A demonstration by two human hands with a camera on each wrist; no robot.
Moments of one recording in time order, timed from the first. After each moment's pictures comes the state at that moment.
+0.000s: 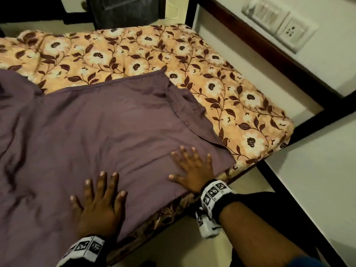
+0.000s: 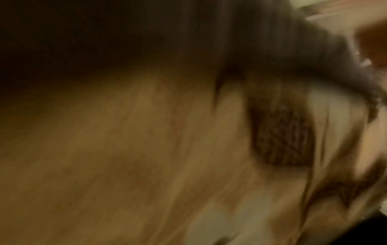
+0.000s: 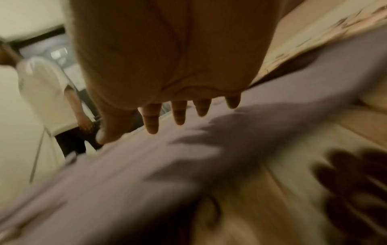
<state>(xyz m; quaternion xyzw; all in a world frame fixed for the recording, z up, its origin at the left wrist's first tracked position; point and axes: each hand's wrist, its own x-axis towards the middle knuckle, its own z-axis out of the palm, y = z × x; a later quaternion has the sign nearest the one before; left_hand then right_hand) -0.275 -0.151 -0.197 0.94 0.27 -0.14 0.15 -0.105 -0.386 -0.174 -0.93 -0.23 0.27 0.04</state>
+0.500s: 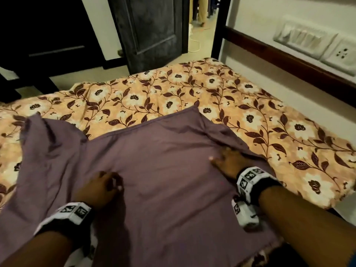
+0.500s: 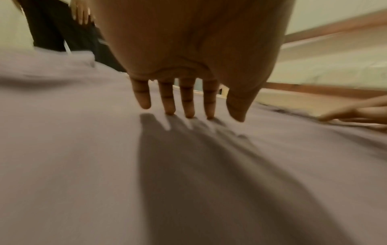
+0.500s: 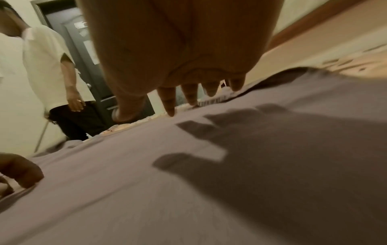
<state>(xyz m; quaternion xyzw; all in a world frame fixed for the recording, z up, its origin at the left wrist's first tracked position) -0.137 0.048 -0.154 0.95 0.21 -0.17 0.16 0.046 -0.323 -0.158 -0.97 -0.12 0.20 0.09</state>
